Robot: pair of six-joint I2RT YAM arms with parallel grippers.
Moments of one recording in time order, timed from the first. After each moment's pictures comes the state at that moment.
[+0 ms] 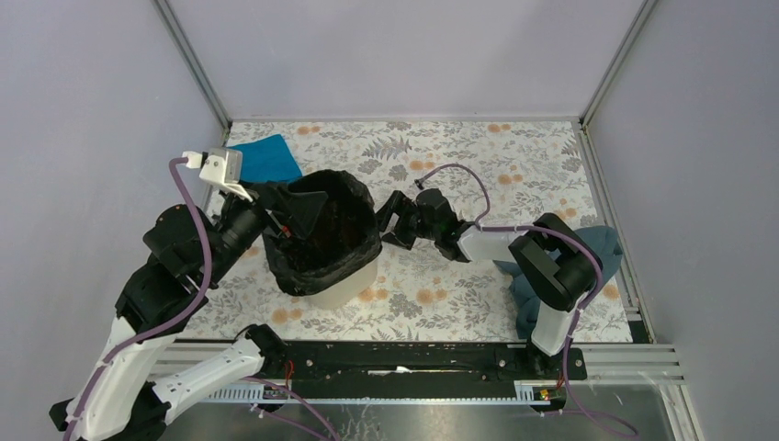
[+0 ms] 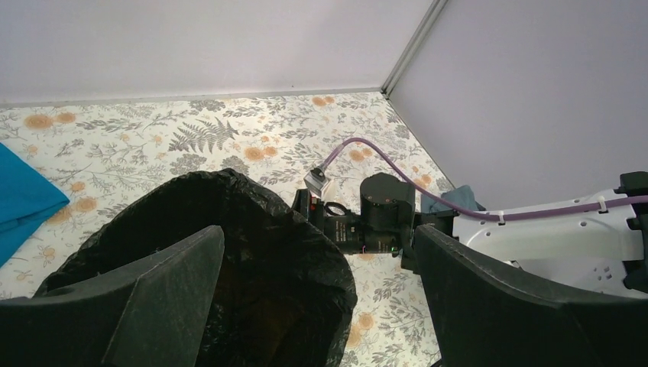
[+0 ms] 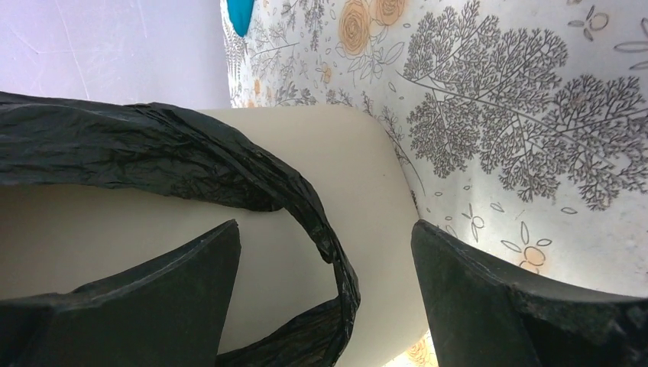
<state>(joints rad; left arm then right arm) -0.73 0.72 1.33 -0.64 -0.19 -0.37 0.72 1.81 0.90 0.44 -0.28 1.16</state>
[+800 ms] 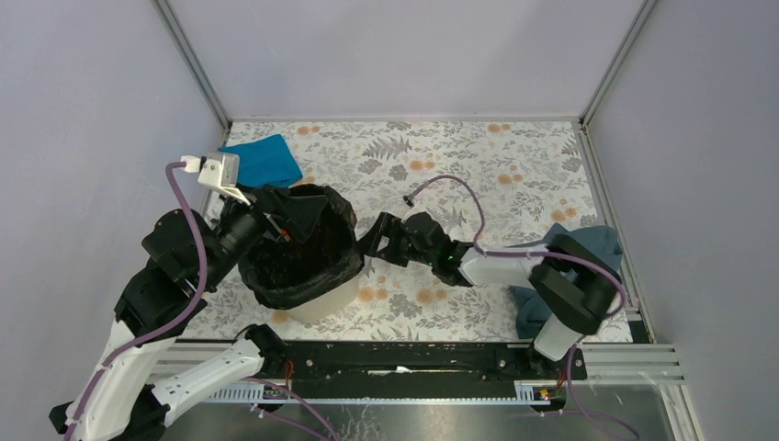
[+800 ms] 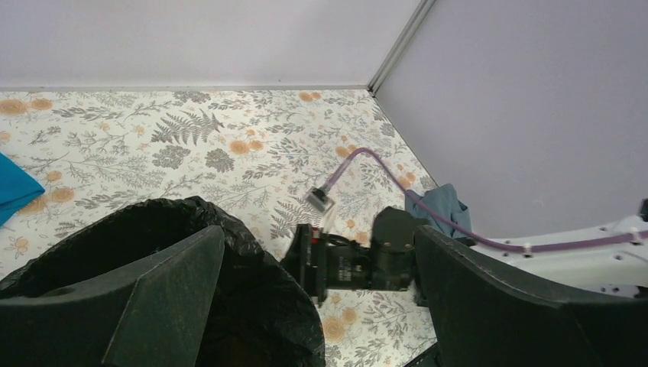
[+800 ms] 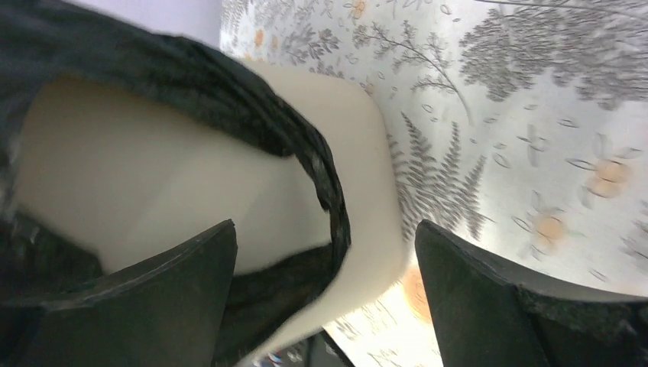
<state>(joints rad) -0.73 0.69 1.30 -0.64 -0.17 -0.42 0.92 1.70 0.80 0.47 -0.07 1.13</state>
